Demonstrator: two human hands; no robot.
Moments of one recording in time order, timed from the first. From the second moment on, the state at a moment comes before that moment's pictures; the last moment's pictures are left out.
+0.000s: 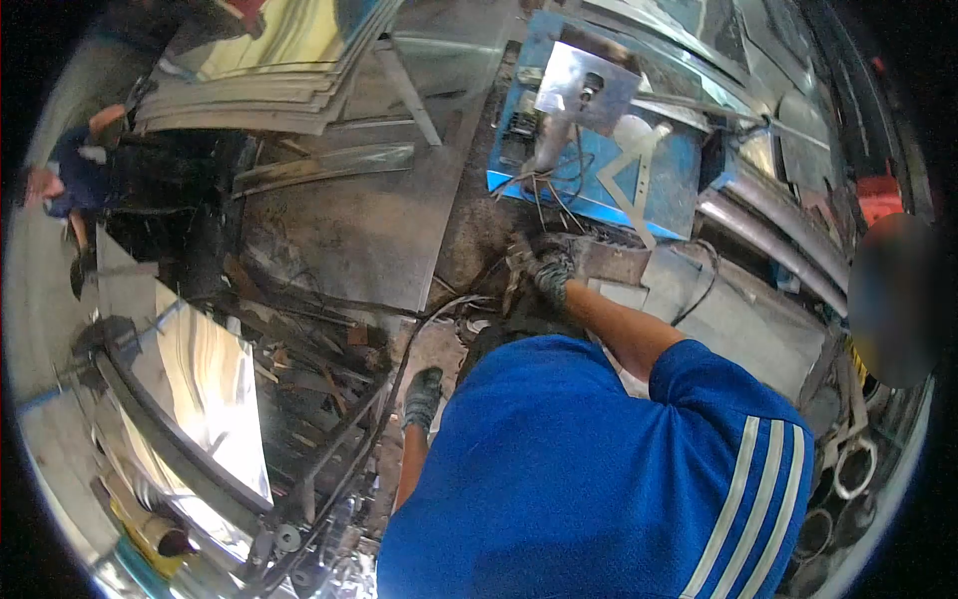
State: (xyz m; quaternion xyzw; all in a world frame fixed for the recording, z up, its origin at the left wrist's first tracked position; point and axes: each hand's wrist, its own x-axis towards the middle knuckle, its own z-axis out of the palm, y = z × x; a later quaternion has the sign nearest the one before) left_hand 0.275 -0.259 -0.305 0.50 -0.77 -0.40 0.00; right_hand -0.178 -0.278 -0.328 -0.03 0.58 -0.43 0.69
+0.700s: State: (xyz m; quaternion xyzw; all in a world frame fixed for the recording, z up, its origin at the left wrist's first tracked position) left_hand 0.117 -0.315 -0.201 0.66 -0.62 -0.43 -0.01; right_hand -0.390 -0.265 -0.382 -0.55 0.78 0.02 0.29
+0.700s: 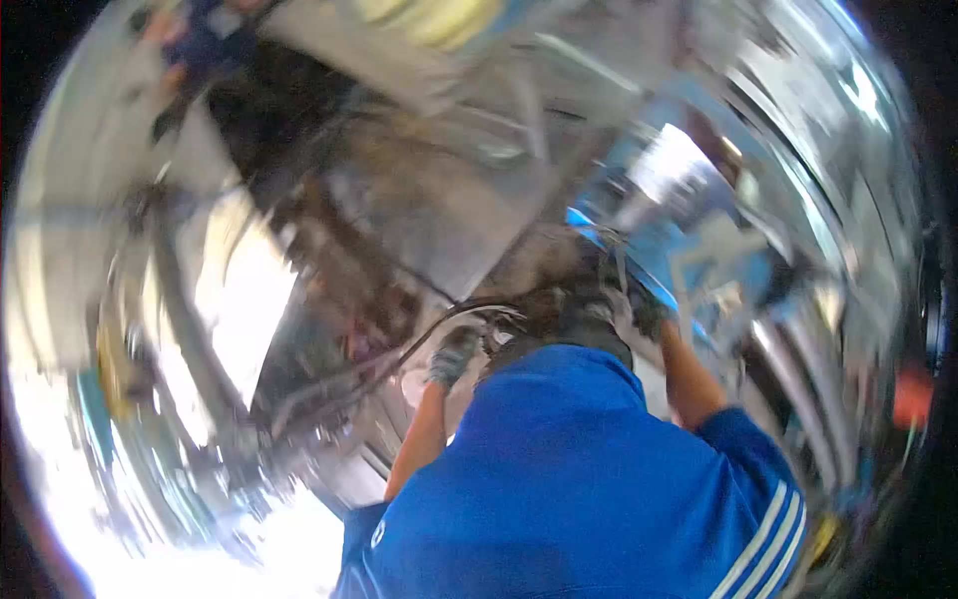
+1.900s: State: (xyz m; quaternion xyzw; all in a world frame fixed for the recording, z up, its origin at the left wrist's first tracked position) left_hand 0.538 0.018 -0.153 0.88 0.06 0.09 0.45; right_hand -0.056 -0.498 -0.362 -0.80 0.38 0.15 0.44
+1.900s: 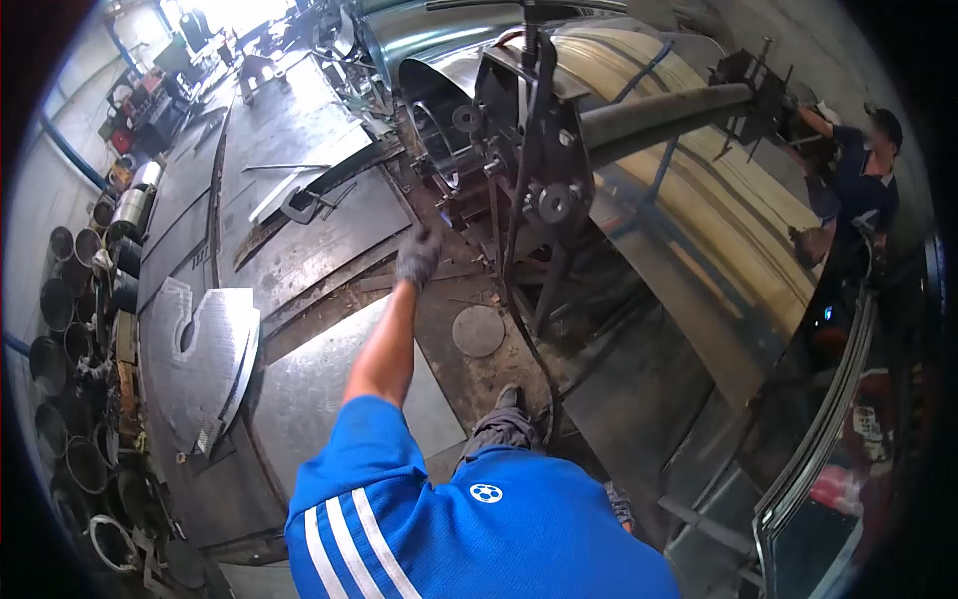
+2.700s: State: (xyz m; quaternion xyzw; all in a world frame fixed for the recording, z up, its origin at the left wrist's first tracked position) left_hand 0.856 0.063 0.015 0.83 -0.29 0.04 0.48; right_hand 0.024 -0.468 -0.319 -0.72 0.54 0.25 0.35
